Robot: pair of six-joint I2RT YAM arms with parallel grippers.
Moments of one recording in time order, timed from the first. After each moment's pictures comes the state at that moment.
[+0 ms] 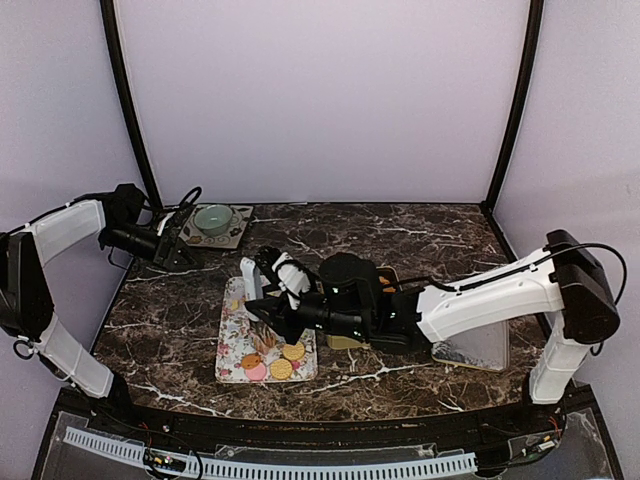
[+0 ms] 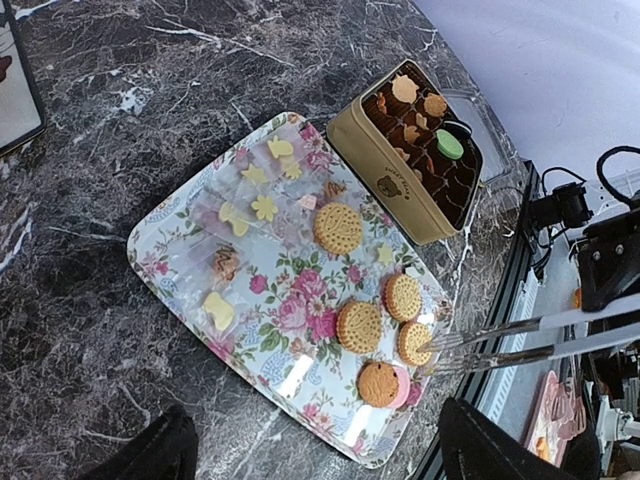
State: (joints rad) left arm 0.02 1.51 1.18 -0.98 0.88 0.45; right arm 1.27 1.75 1.10 0.44 0.06 0.06
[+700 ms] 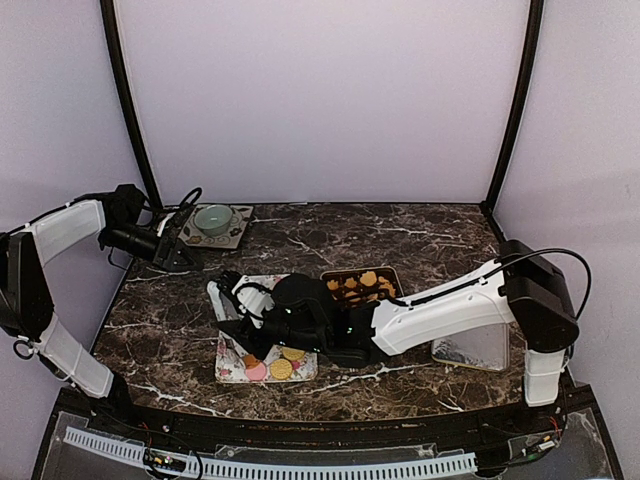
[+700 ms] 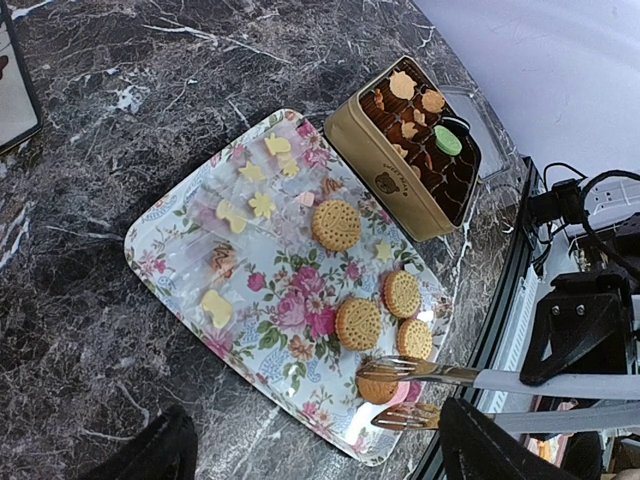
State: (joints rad) left arm 0.02 1.51 1.18 -0.99 0.88 0.47; right arm 1.33 1.99 1.32 0.41 0.12 0.00
